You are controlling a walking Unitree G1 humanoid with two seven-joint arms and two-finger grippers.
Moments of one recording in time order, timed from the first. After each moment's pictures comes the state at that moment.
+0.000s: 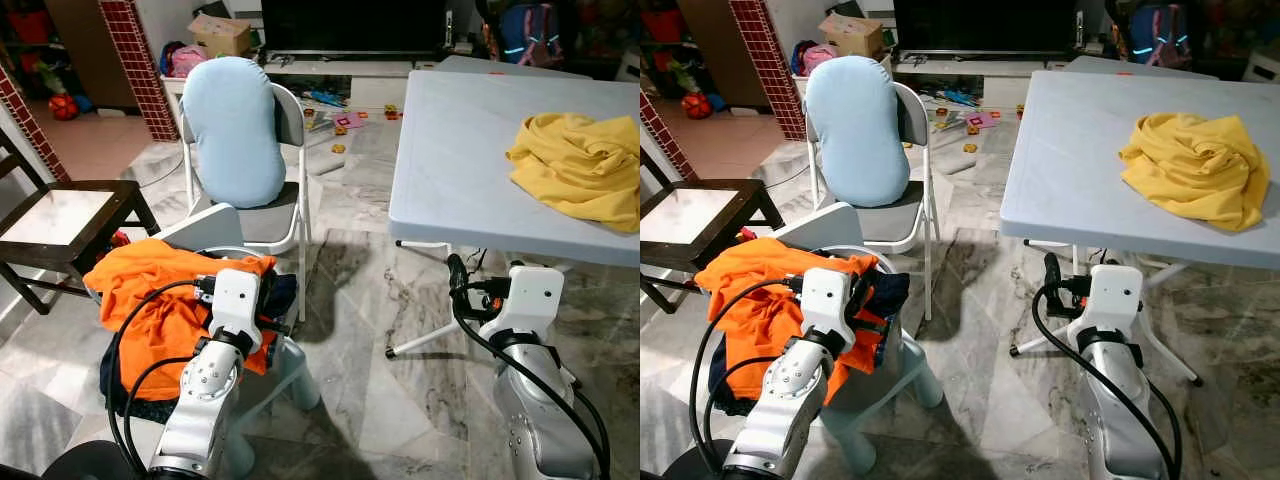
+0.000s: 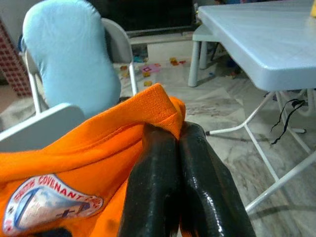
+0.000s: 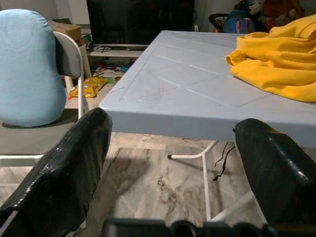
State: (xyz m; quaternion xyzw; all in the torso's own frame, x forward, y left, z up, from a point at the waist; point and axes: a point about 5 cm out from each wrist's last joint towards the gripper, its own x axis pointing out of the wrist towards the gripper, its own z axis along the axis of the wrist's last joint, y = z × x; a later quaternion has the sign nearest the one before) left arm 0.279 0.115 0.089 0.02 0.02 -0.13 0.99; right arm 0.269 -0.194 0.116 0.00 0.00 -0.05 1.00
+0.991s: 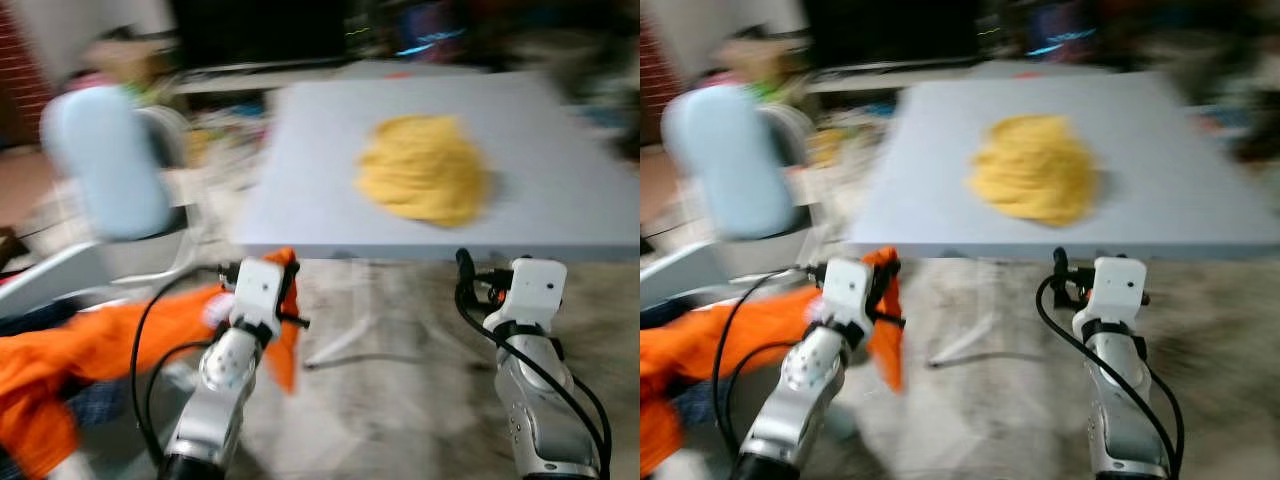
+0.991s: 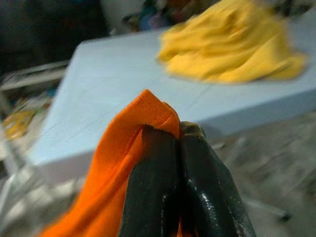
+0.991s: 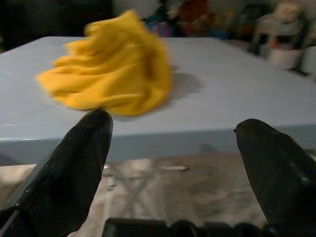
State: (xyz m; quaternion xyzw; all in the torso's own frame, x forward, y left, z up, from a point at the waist) left arm 0.289 0.096 0.102 0.04 -0.01 -0.16 0.99; right arm 0.279 -0.197 0.116 -0.01 -0.01 -0.07 1.00
